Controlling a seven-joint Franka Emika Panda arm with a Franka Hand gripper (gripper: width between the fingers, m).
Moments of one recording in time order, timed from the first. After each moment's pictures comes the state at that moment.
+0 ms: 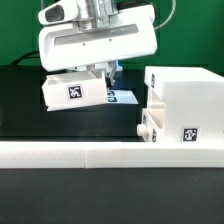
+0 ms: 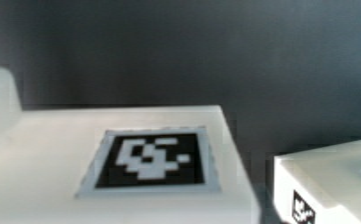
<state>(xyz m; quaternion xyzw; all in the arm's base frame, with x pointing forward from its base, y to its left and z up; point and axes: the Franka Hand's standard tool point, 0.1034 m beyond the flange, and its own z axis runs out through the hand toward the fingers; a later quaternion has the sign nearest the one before) 0.498 -0.020 0.068 -1.00 -0.01 -0.04 0.09</state>
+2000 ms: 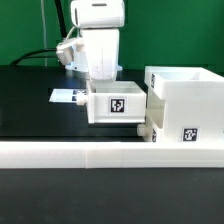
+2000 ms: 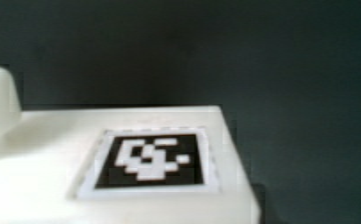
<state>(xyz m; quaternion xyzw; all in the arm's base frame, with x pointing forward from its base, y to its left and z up) 0.531 -0.024 0.057 -0.71 -0.71 -0.03 0.01</state>
